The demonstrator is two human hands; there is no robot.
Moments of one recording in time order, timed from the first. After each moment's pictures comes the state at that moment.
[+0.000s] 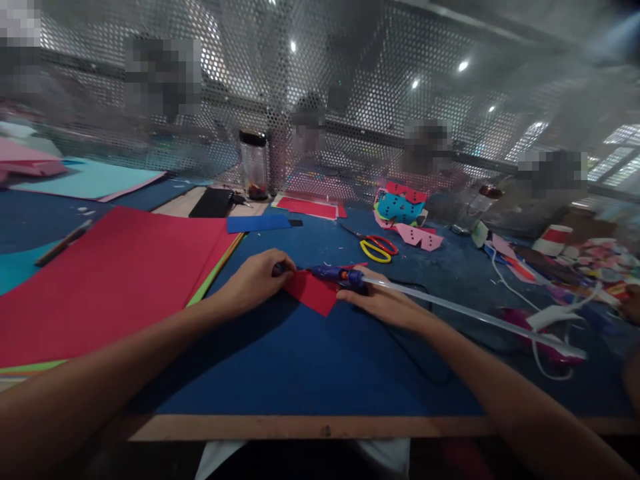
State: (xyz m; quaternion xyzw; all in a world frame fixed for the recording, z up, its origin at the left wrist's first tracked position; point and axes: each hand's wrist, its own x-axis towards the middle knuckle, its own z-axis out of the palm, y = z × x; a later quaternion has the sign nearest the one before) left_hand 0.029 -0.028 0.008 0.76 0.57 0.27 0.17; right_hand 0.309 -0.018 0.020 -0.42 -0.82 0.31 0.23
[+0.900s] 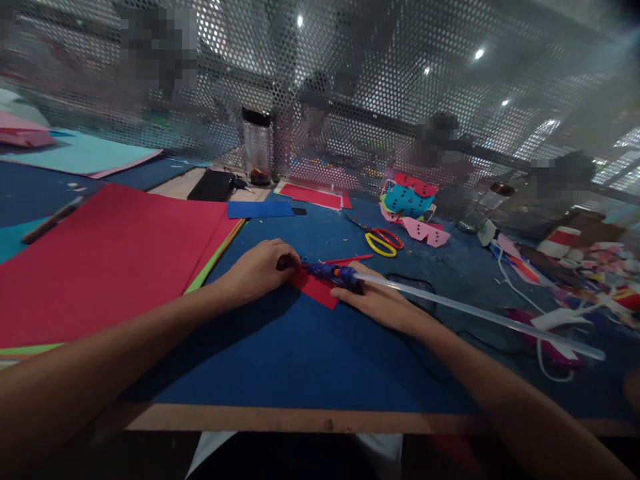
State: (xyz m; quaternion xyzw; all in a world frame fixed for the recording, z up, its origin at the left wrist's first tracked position) left_hand 0.024 -0.021 -0.003 0.80 0.53 0.26 0.14; right_hand 0.292 -0.028 0.024 -0.43 -0.85 0.26 0.16
